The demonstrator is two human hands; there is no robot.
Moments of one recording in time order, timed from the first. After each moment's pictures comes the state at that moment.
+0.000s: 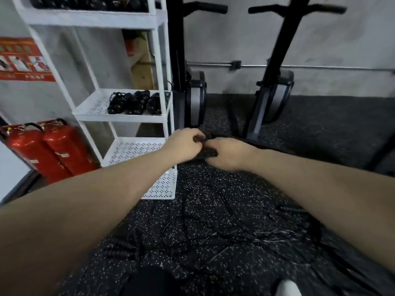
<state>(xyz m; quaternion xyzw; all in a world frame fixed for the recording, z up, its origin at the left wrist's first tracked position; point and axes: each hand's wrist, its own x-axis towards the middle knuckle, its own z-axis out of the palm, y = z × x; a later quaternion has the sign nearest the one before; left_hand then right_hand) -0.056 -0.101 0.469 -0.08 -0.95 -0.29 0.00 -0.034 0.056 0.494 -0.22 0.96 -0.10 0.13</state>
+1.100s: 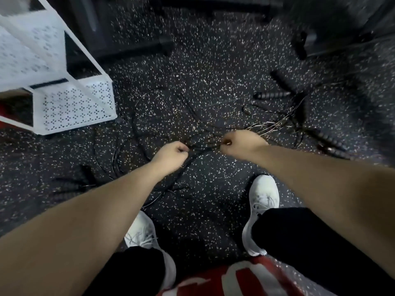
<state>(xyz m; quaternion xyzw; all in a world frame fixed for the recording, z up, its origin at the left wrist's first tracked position) 0.001 0.039 0.116 0.05 -0.87 -0.33 -0.37 0.010 0.264 0.142 0.02 0.92 -0.18 0.34</state>
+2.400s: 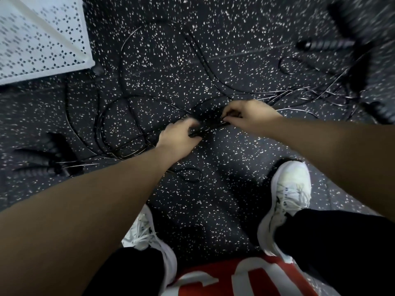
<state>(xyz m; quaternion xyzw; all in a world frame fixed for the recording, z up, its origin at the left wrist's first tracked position) -0.019 0.023 -0.030 -0.02 -0.90 -0.22 -0.37 -0.042 0.255 -0.016 -0.06 0.91 -0.25 0.33</state>
